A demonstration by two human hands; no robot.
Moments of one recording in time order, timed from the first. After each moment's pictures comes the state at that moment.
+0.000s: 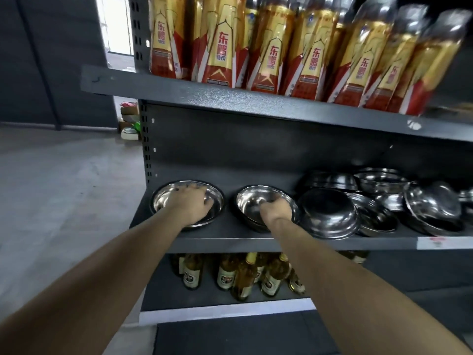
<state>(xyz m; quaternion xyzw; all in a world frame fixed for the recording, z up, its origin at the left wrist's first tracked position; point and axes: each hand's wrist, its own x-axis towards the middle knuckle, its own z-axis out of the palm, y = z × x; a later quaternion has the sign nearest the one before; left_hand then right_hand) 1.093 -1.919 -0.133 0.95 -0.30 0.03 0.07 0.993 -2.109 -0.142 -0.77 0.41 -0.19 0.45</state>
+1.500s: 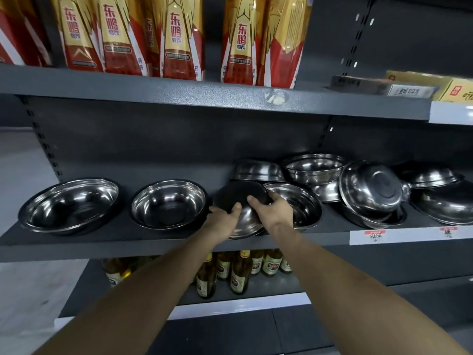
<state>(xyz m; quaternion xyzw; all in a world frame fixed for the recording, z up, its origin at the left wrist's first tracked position) 0.934 -2.248 -0.167 0.89 -0.11 -0.24 0.38 0.873 -2.374 -0.157 -0.78 0.36 -0.21 0.46</state>
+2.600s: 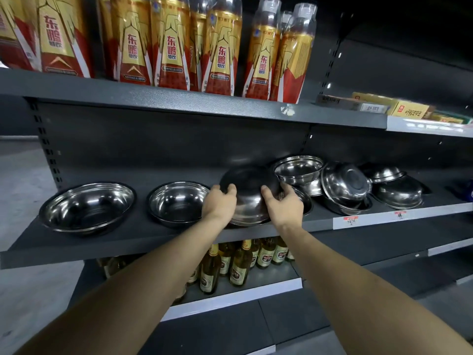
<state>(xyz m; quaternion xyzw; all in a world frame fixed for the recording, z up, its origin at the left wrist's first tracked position) 0.916 -2.169 -0.115 0.82 -0.14 -0.11 0.54 0.824 -2.291 -0.122 -0.77 0.36 -0.36 0.40</state>
